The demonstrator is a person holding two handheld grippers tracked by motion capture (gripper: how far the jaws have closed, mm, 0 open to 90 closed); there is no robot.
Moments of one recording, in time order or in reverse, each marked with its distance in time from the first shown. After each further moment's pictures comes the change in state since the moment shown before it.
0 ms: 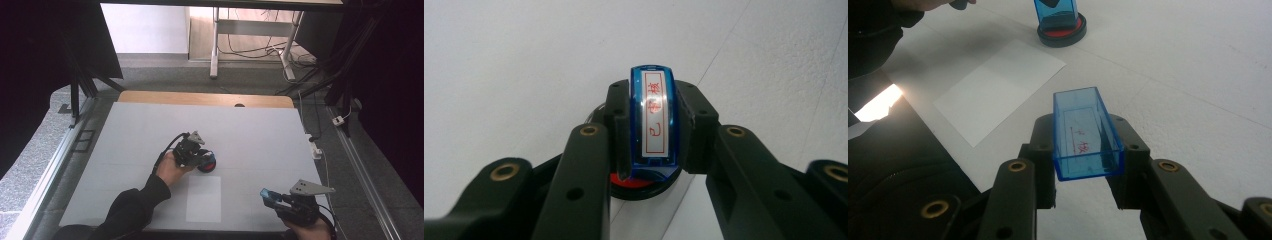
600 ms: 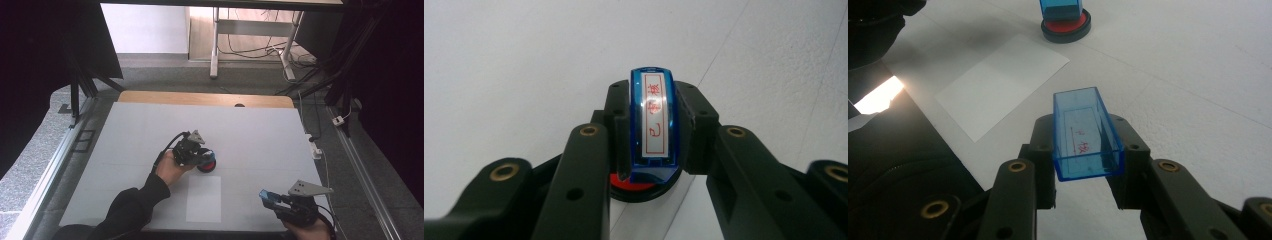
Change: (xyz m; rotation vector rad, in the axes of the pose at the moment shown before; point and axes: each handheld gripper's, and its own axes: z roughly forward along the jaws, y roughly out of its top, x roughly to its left) left arm -0.004 0.005 -0.009 -0.013 0.019 0.035; right arm 0.002 0.000 0.001 0.010 0.007 -0.018
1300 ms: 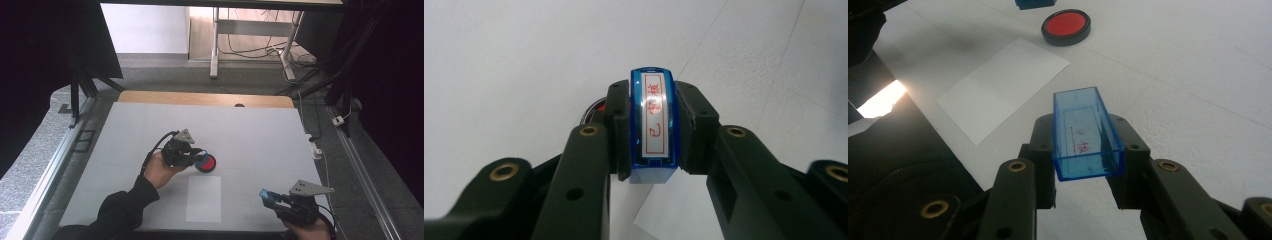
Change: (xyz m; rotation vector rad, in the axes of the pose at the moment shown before) left arm -0.003 -0.010 -0.038 -0.053 -0.055 -0.024; right arm -0.001 0.000 -0.001 -0.005 -0.002 0.007
